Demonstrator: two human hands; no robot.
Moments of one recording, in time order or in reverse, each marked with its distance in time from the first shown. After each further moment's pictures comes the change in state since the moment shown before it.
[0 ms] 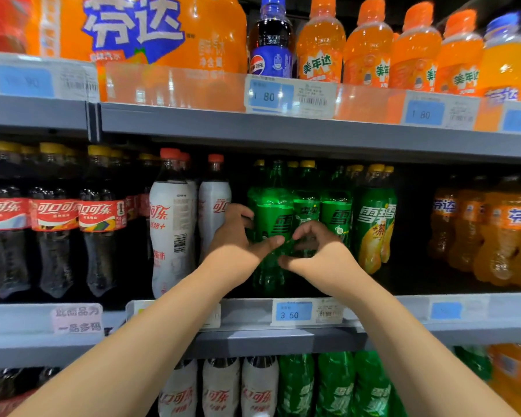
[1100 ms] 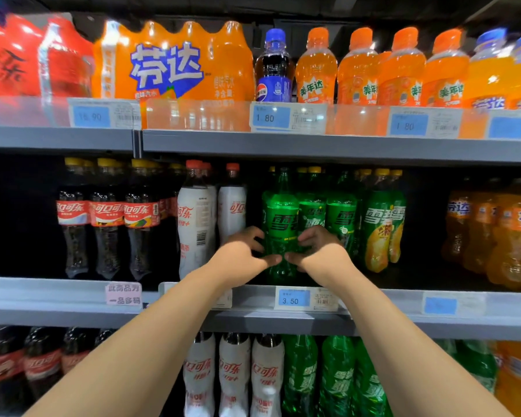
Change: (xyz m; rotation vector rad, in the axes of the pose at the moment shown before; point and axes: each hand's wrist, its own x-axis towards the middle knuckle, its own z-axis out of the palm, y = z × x) left_hand -0.025 0.004 -0.022 0.291 -0.217 -0.057; right_hand 0.005 0.001 0.005 0.050 -0.031 0.181
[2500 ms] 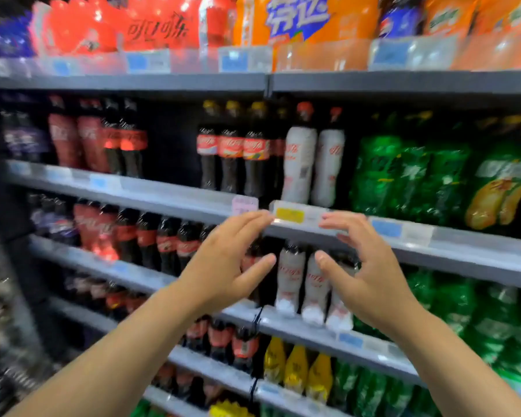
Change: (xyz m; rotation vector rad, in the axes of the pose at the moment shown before) left_hand -0.258 -0.031 -0.093 0.385 0.256 0.313; right_hand -0.203 -0.054 0.042 0.004 -0.215 -0.656
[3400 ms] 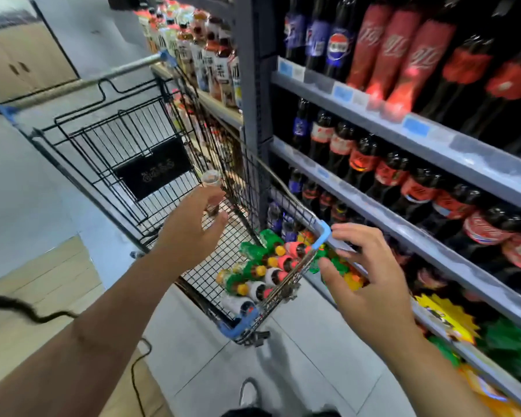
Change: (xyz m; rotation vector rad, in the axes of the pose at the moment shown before) left_hand -0.509 -0.332 -0.264 0.180 -0.038 -0.912; right_hand -0.100 -0.239 0.551 0.493 -0.335 0.167
